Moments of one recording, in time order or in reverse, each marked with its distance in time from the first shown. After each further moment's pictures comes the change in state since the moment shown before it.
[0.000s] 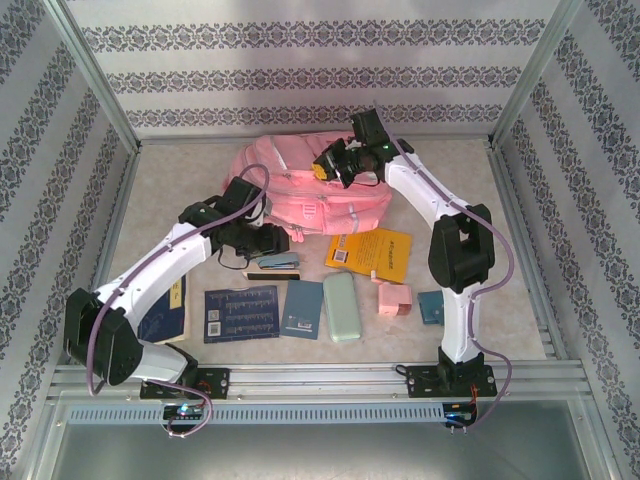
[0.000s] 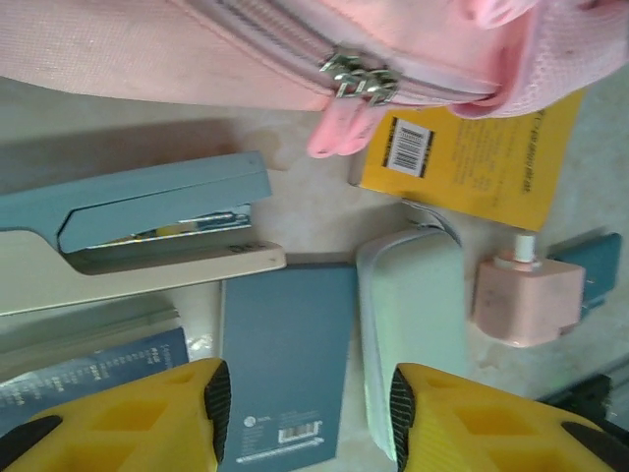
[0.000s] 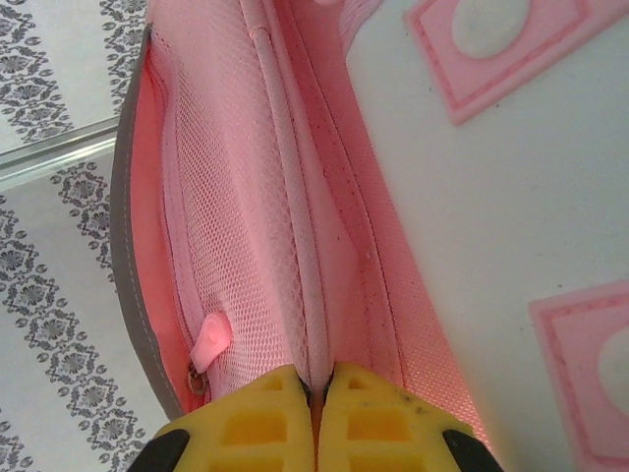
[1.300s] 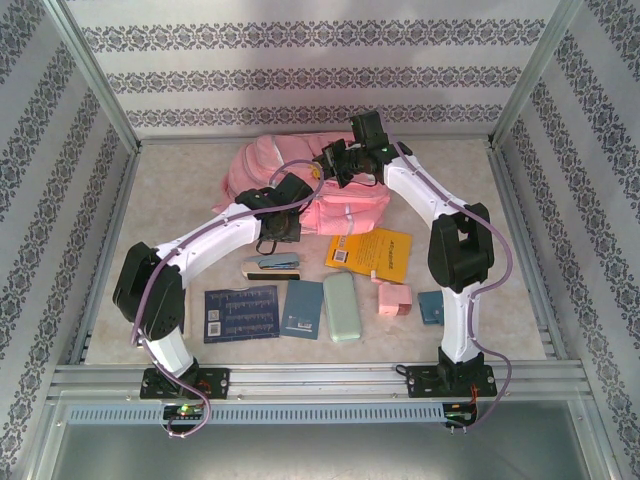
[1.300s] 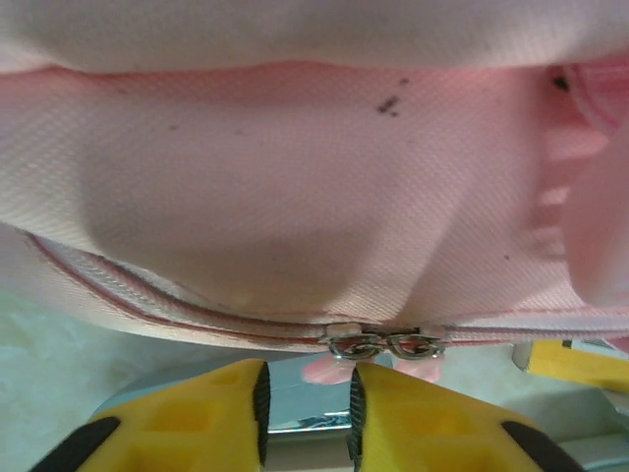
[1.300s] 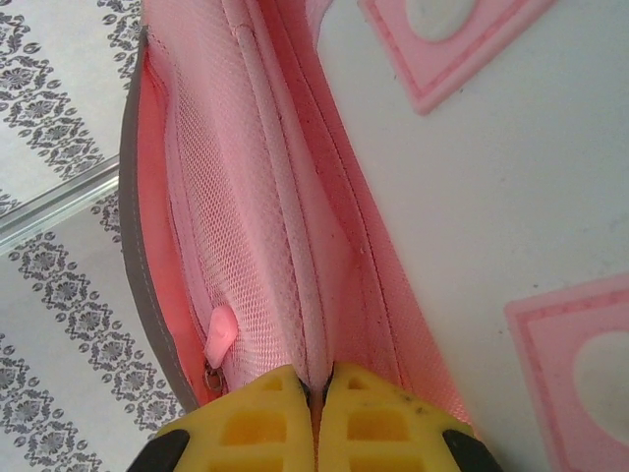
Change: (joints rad) left arm -0.143 0.328 0.224 -0.005 -0.526 0.053; right arm 0.000 0.004 -0.037 0.087 -0.026 0.184
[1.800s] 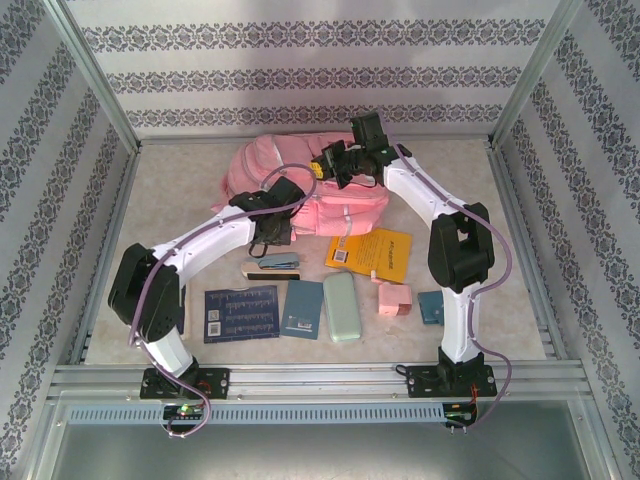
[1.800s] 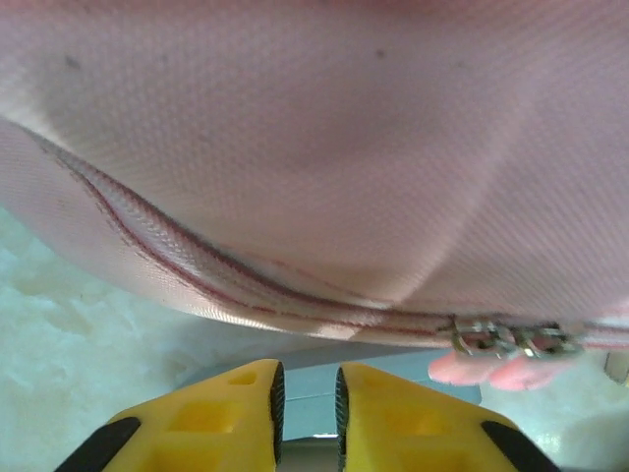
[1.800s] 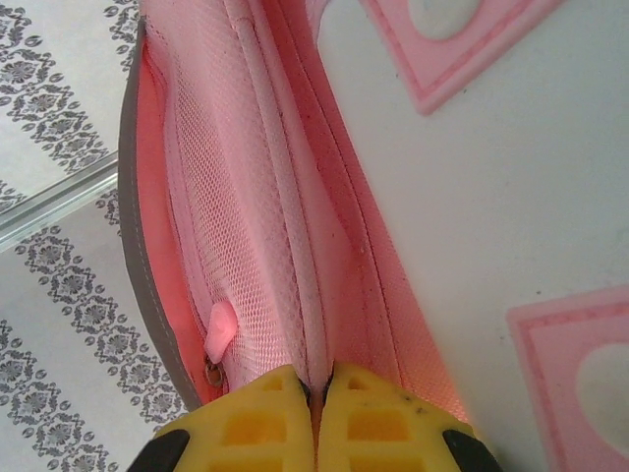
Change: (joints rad) left arm 0.036 -0.031 -0.075 0.011 -0.017 0.030; right arm 0.000 -0.002 -0.029 0.041 -0.021 0.015
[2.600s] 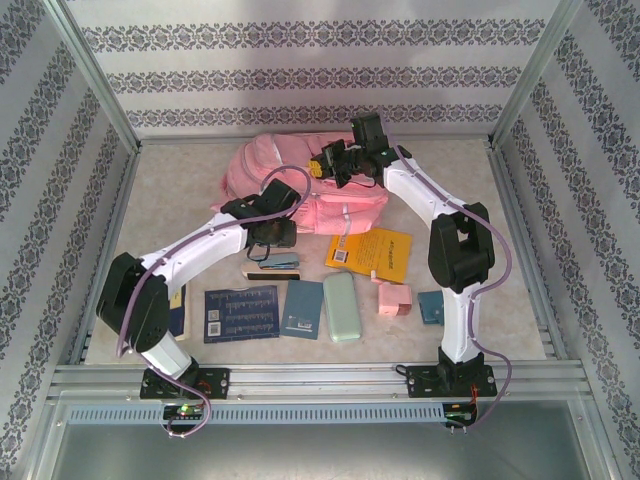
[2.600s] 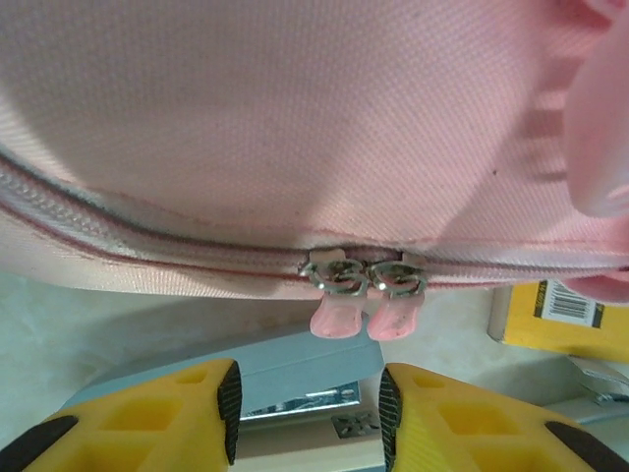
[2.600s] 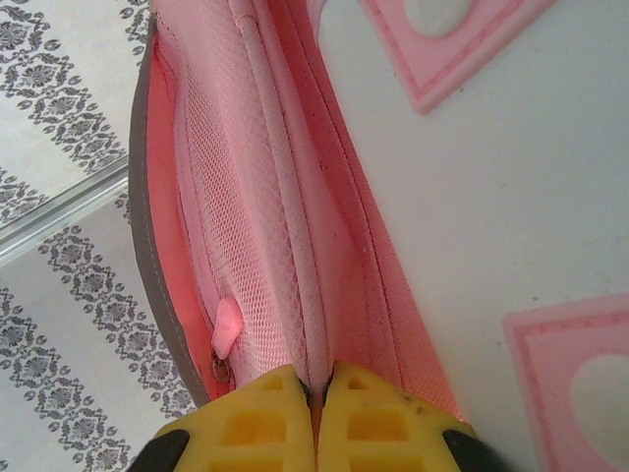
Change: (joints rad) left arm 0.000 -0.066 -0.069 0.109 0.125 -0.019; right arm 0.000 -0.004 -0.019 0.058 -0.009 0.055
